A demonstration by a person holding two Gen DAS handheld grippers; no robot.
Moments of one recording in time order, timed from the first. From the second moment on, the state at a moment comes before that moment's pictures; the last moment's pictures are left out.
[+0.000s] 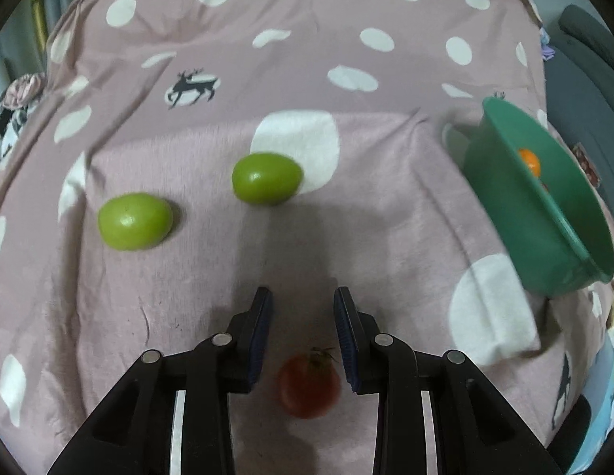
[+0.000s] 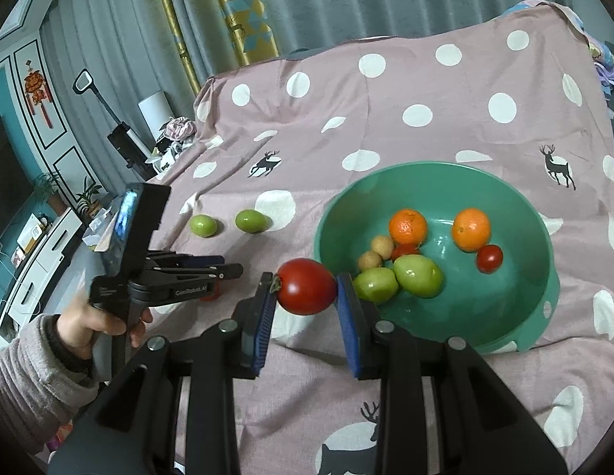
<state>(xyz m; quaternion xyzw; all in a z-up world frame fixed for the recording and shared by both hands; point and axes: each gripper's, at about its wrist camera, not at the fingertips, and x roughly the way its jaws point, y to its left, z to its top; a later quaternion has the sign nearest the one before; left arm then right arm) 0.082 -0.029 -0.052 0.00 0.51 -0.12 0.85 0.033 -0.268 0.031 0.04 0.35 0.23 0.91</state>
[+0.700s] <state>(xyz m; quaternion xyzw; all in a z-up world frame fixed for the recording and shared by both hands) 0.054 -0.036 -0.044 0.02 0.50 -0.14 0.85 0.037 -0.269 0.029 0.05 0.35 0.24 0.90</state>
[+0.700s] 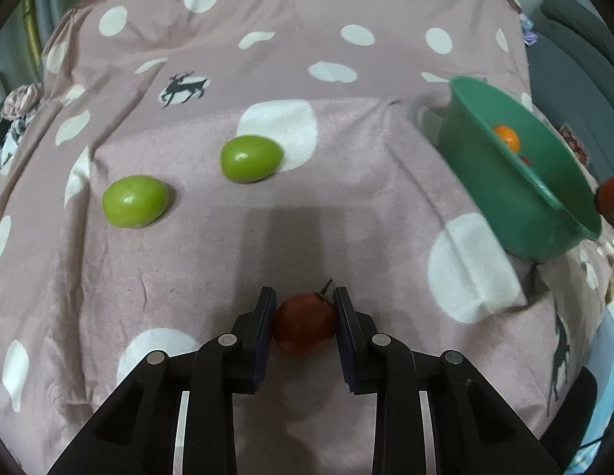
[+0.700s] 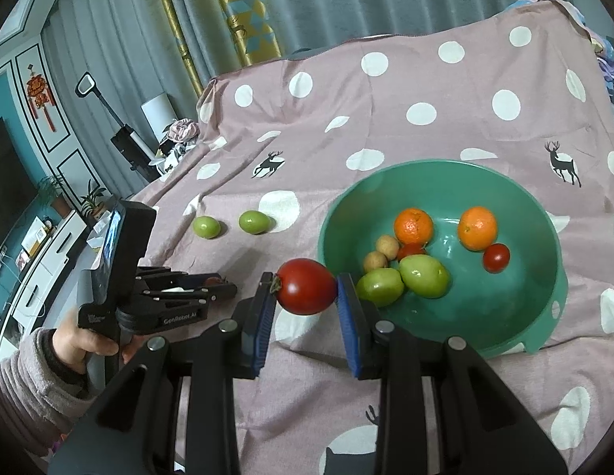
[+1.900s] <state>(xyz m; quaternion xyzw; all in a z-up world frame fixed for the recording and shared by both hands) 0.048 -0.146 0.037 0.09 0.42 -0.23 0.87 0.043 -0.311 0.029 0.08 0.34 0.22 0.91</state>
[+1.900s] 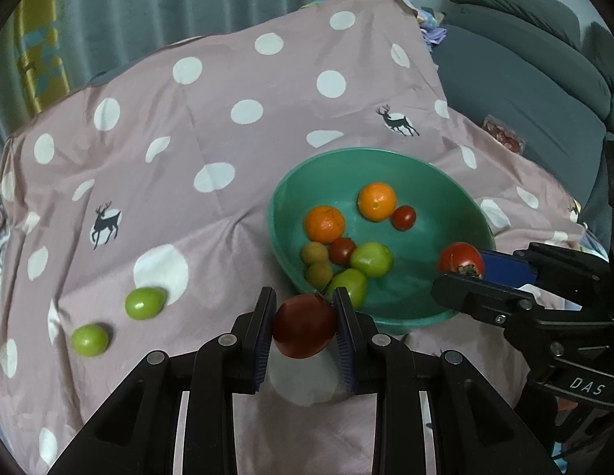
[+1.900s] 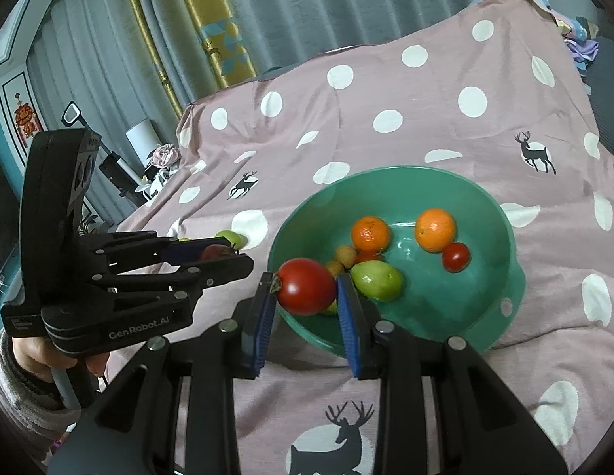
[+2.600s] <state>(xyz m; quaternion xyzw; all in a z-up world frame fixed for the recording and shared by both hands) 0.054 -0.169 0.037 0.13 0.42 -0.23 0.87 0.047 -0.324 0.026 0.09 0.33 0.21 0.92</state>
